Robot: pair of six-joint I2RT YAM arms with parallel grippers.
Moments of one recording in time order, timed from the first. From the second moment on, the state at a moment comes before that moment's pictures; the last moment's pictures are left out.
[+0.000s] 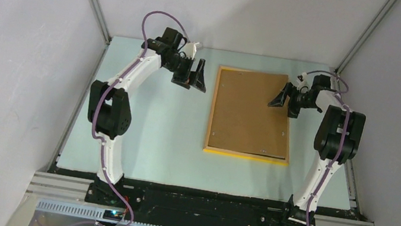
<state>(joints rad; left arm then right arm) -0.29 2.00 1.85 -0.89 0.63 -0.06 -0.16 2.13 1.53 -0.56 -0.78 0.17</state>
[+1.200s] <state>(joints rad) -0.29 2.02 1.85 -0.89 0.63 -0.06 -0.06 2.06 1.60 -0.74 -0.38 -0.02</state>
